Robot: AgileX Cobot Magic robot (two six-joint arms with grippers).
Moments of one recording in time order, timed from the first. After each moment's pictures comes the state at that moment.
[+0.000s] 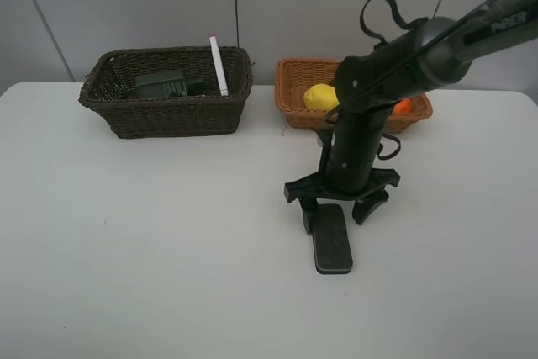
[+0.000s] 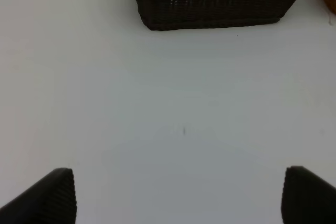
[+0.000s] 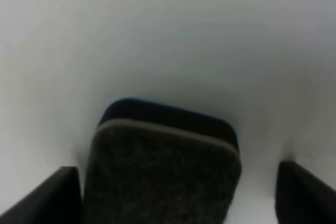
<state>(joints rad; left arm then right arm) -0.02 -0.01 -0.51 -0.06 1.06 0.00 0.58 2.08 -1.19 0.05 0.88 0.28</state>
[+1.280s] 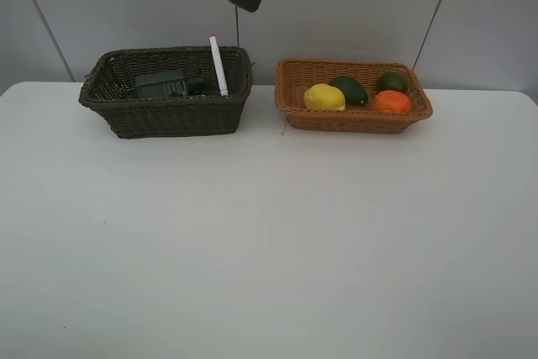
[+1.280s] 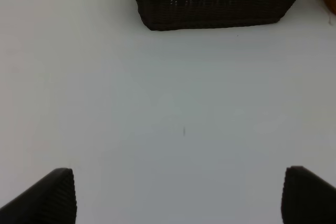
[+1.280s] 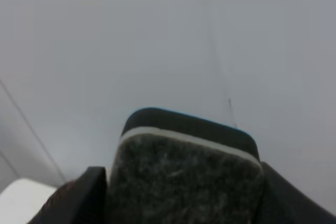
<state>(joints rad) -0.02 -0.01 -0.51 -0.06 1.06 0.00 0.58 1.94 -1.48 0.10 -0.17 0.15</state>
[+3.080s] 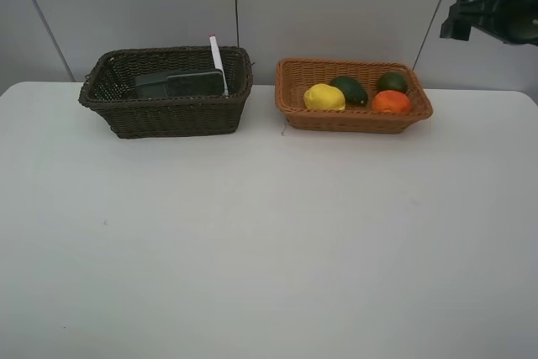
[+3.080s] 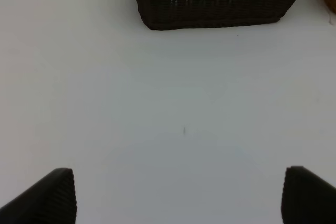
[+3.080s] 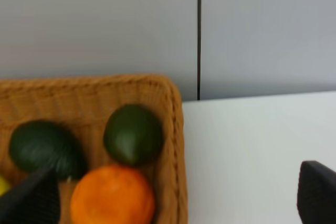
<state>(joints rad) -0.02 -0.01 -0.51 -0.06 1.06 0.00 0.00 1.55 -1.04 0.02 0.23 0.02</state>
